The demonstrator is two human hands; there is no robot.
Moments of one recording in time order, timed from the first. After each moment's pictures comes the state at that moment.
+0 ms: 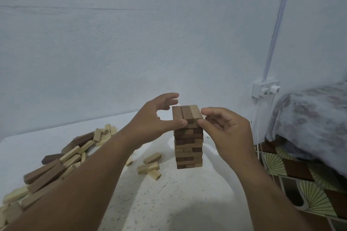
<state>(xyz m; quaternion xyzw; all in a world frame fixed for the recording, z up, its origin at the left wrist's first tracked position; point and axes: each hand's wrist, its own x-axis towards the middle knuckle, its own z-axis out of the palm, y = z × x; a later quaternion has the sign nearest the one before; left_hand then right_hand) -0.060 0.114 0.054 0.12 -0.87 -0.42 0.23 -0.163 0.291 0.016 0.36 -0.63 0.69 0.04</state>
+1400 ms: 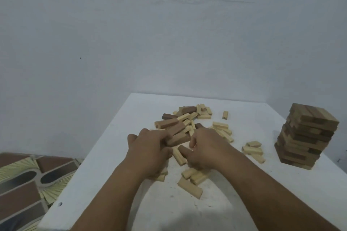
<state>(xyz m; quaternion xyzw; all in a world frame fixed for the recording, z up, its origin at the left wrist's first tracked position) 0.210 0.052 -0.026 0.44 -0.86 -0.14 0.20 0.056 0.116 -0.007 0.54 -0.82 0.12 -0.13</state>
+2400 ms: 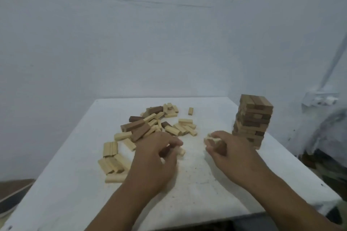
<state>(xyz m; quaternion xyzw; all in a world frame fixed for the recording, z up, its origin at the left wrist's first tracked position) 0.164 0.124 -0.031 0.19 -0.83 -0.26 0.45 -0.011 0.252 -0.006 0.46 -0.84 0.29 -0.02</state>
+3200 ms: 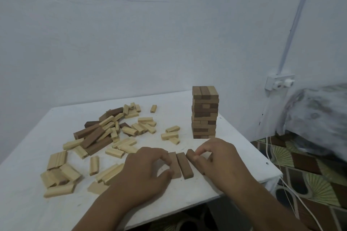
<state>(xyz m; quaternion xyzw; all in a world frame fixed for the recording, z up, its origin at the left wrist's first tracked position) 0.100 0.169 -0.052 0.20 -0.92 -0.26 0.22 -0.053 0.321 -0.027 0.38 -0.85 0.35 -0.04</state>
